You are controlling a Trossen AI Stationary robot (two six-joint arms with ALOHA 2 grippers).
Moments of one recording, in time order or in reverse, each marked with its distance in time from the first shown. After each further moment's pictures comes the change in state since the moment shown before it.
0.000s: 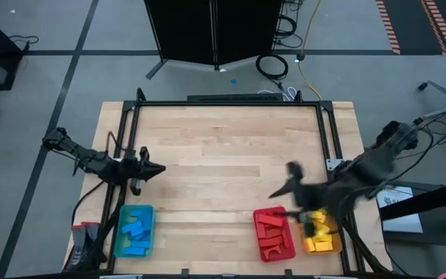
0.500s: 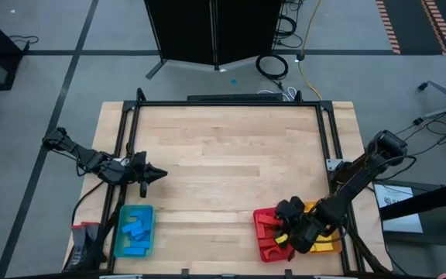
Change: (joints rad) left arm 0.000 0.002 0.000 -0.435 -0.019 -0.206; right arm 0.133 0.162 -0.632 0.285 0.027 1.055
